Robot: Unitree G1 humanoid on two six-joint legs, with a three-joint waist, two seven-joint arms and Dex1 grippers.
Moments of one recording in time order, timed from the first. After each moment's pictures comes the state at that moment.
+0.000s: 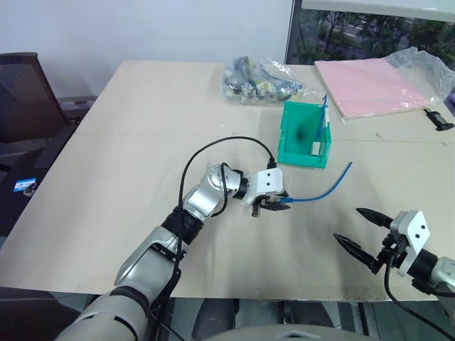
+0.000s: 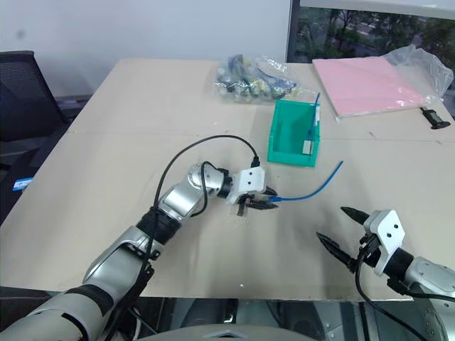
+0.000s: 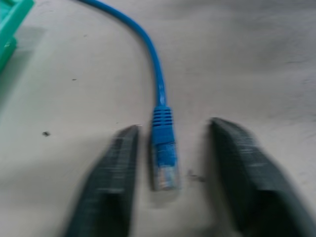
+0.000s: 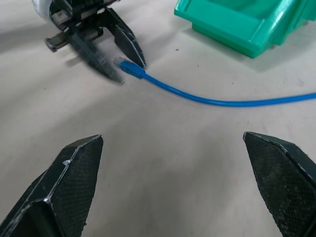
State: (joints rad) left arm -0.73 0.33 -0.49 0.41 -0.01 0.09 -1.14; right arm 0.42 -0.56 -0.29 -0.51 0.43 0.28 0.82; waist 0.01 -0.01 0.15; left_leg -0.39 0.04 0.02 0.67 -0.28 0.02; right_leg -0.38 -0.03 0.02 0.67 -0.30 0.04
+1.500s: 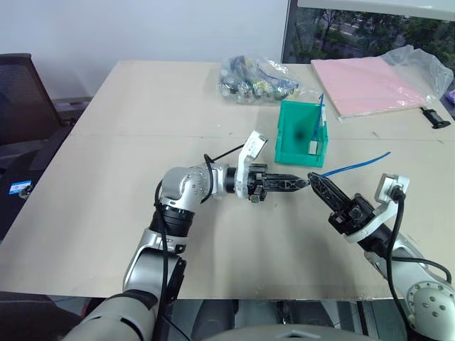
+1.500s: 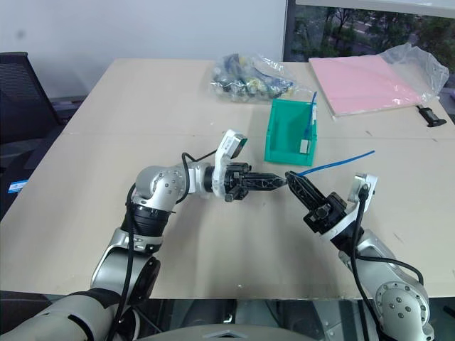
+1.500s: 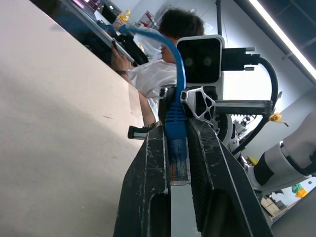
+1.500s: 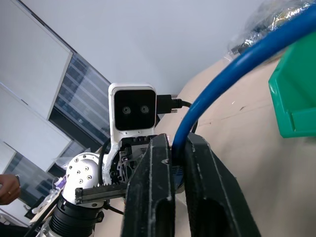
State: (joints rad) left arm -0.71 0.25 -0.12 0.14 -0.73 1.06 -1.18; right arm 0.15 -0.29 -0.14 -0.65 1.26 0.60 0.31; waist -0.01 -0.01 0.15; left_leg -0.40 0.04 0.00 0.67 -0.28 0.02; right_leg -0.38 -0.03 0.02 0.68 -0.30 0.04
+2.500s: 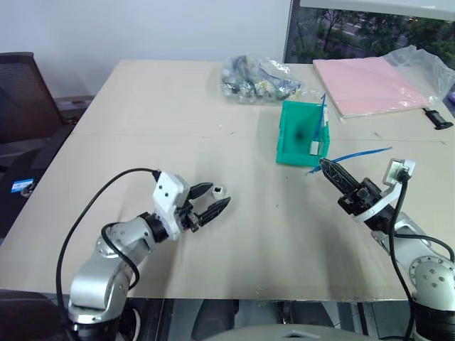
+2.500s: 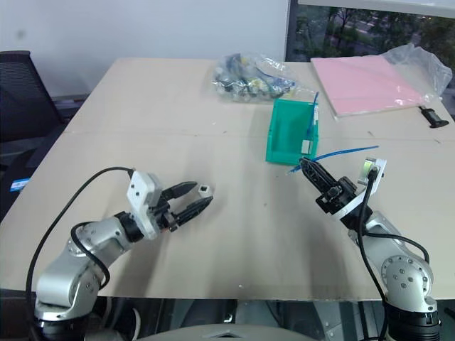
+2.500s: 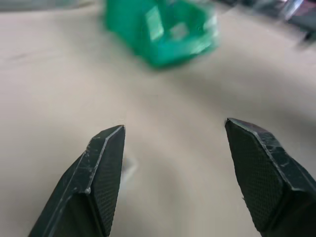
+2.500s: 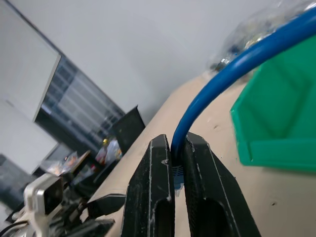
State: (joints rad) left arm 0.11 0.48 0.13 -0.56 -0.41 0.50 -0.71; right arm -0.01 -0.36 -0.19 -0.45 1.23 0.59 0.38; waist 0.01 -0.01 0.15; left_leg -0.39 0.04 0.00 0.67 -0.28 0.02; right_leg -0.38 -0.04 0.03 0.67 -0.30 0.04
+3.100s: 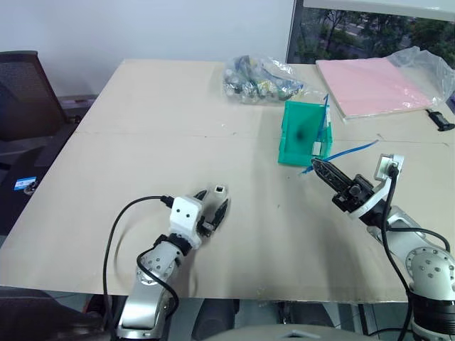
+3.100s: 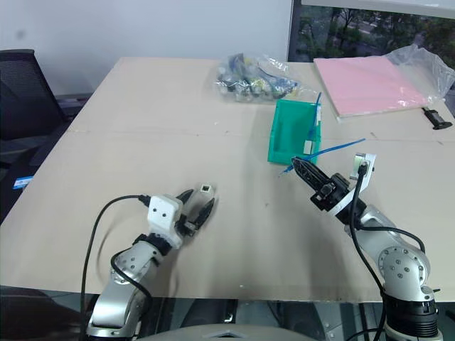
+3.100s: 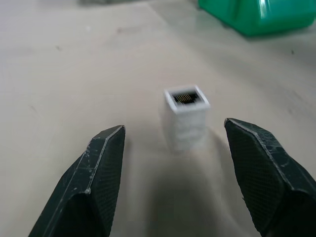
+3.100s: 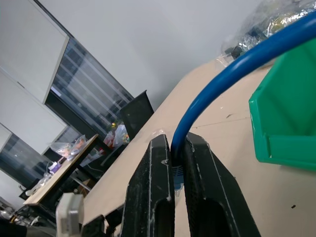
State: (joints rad) left arm 0.17 0.25 -0.04 -0.30 -0.10 0.12 -0.41; right arm -0.06 -0.38 -0.18 -0.42 1.22 0.63 0.39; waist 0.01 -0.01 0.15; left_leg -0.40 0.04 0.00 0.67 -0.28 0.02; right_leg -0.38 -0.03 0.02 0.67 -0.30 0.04
